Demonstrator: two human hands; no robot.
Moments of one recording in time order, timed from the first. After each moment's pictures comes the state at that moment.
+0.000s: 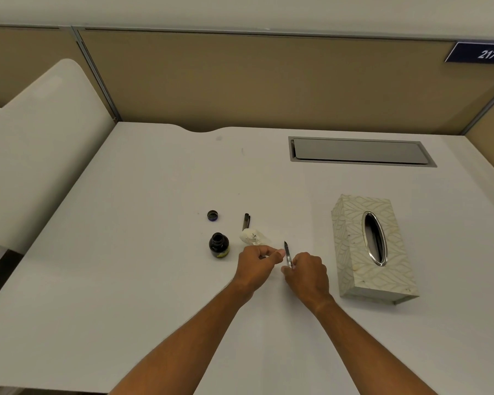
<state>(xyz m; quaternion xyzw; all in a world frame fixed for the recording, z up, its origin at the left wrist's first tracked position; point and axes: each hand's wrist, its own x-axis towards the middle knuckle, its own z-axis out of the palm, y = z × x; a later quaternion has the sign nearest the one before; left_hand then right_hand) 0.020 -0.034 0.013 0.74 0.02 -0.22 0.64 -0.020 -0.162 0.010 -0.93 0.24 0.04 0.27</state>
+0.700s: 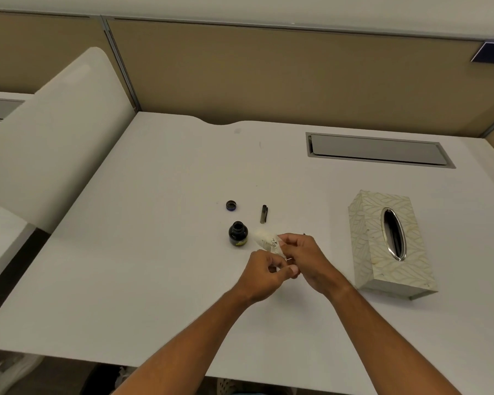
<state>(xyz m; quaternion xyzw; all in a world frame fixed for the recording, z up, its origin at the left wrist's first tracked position) -0.015 0.009 0.028 0.76 -0.14 -0.19 0.60 -0.013 -0.125 0.057 -0.71 0.13 0.16 0.68</state>
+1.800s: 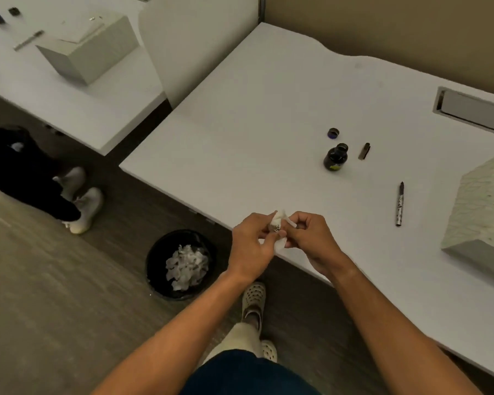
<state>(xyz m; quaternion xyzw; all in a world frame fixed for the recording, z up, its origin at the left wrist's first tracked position) -0.186 0.157 0.010 0.81 0.07 0.13 0.56 -0.134 0.022 0.028 -0.73 0.02 0.25 0.64</state>
